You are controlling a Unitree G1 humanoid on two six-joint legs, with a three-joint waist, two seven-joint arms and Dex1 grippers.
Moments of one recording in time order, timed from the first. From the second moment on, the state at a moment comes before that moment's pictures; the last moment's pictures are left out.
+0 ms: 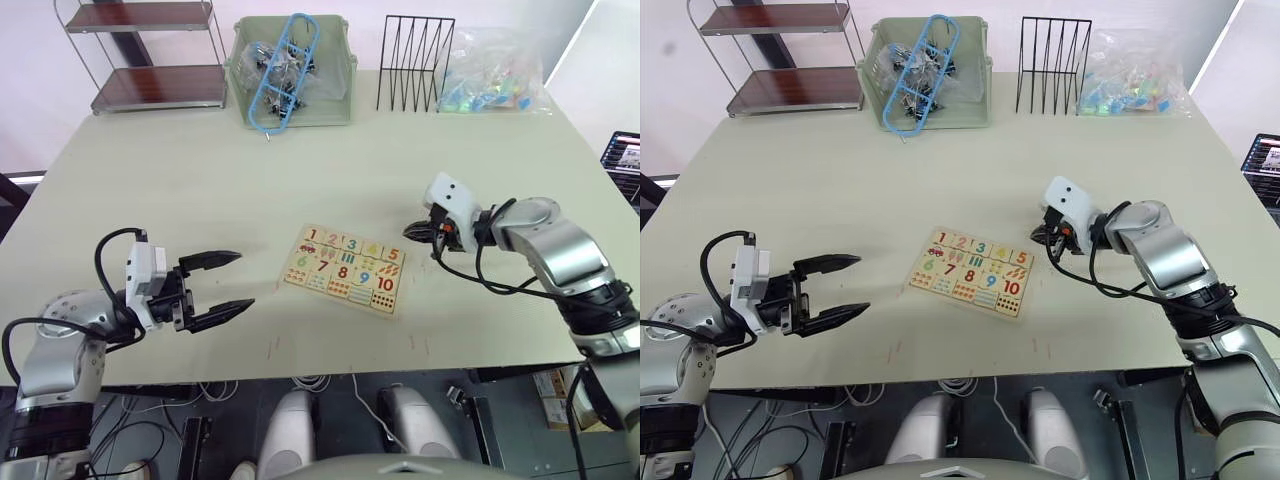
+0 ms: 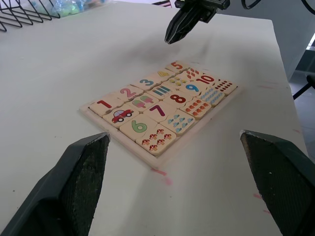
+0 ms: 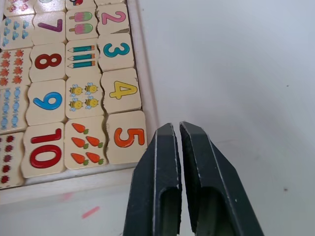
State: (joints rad) left arm -0.03 0.76 0.30 0.02 -0.55 0.08 -1.39; right arm -0.69 -0.64 0.29 0.01 0.21 0.69 0.95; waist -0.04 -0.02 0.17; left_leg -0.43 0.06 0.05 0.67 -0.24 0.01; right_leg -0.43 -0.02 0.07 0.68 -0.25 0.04
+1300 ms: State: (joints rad) left arm -0.04 0.76 0.27 0.02 -0.55 0.08 -1.37; right arm -0.79 -0.49 0.30 0.55 0.09 0.13 1.21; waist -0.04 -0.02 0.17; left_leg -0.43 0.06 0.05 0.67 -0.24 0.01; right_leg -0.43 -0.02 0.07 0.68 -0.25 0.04
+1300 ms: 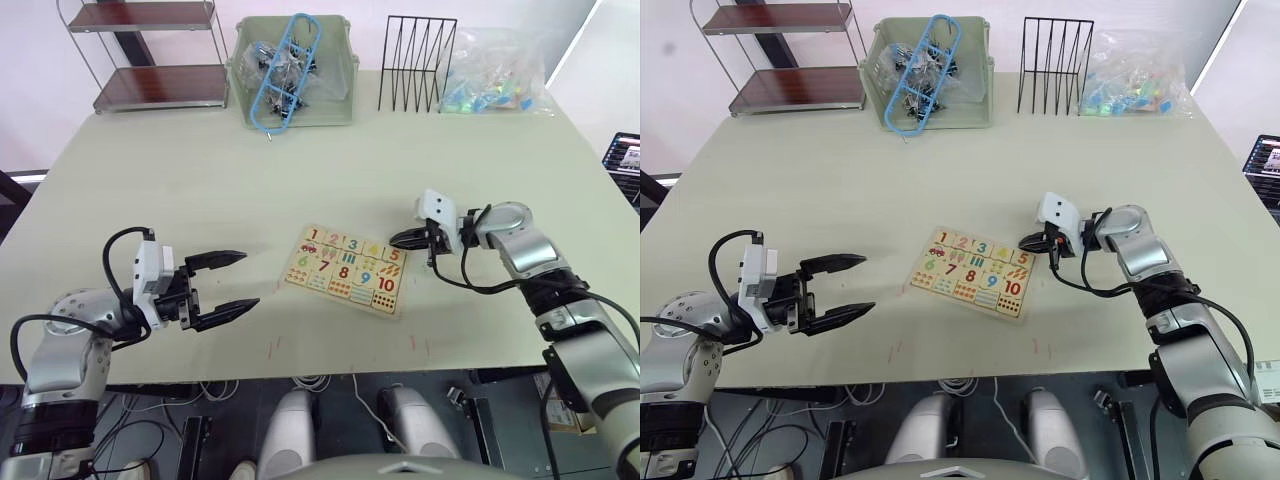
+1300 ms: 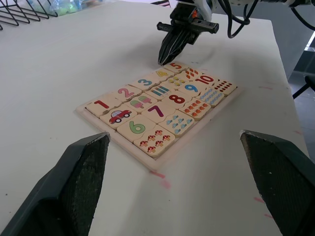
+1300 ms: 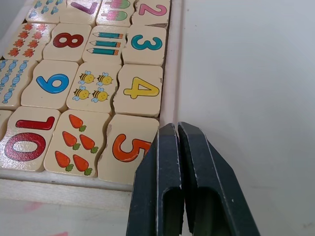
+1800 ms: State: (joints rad) left arm -0.04 0.76 0.27 0.02 -0.55 0.08 -1.37; right arm -0.79 -0.48 0.29 0.57 0.09 0.11 1.23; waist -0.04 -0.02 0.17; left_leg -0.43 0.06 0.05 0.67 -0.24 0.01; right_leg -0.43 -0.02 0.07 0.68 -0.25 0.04
